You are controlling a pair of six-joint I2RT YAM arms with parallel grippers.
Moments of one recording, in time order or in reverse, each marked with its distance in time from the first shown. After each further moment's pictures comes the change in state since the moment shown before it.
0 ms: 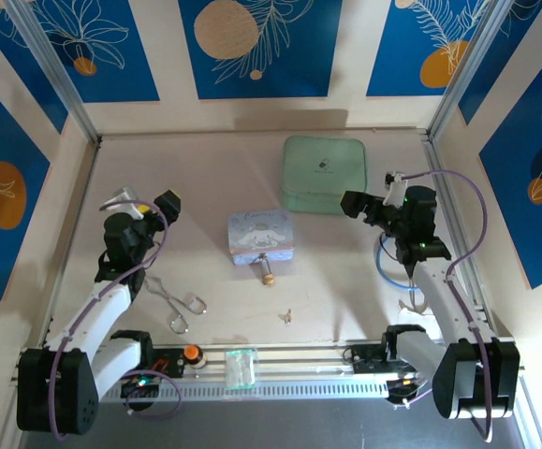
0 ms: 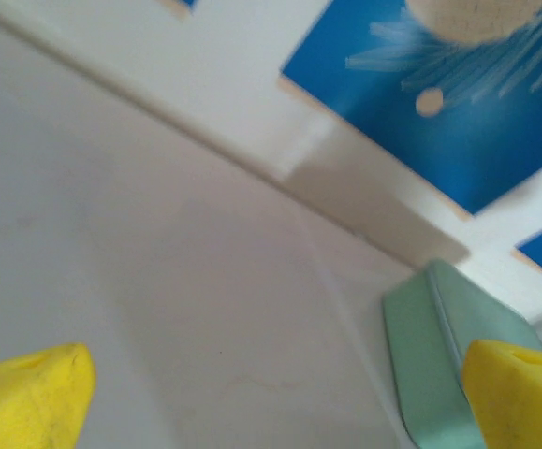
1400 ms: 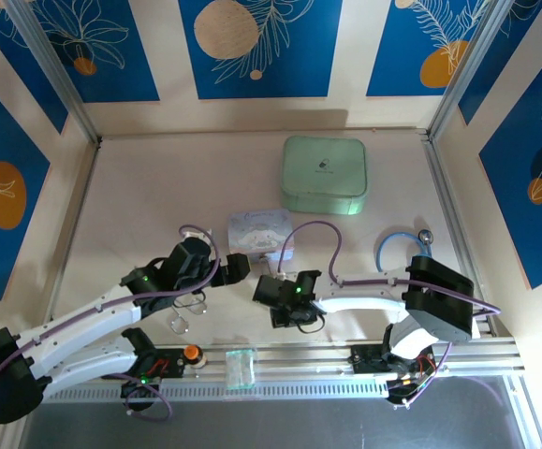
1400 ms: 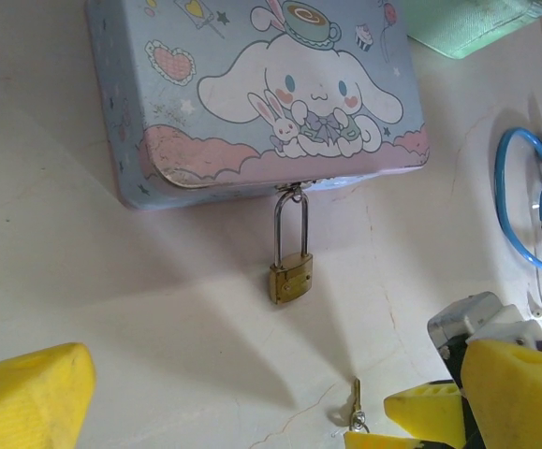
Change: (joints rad) left arm -0.778 -0.058 0.154 -0.716 -0.142 -0.235; right arm 1.199 0.524 0.164 -0.608 0.548 0.669
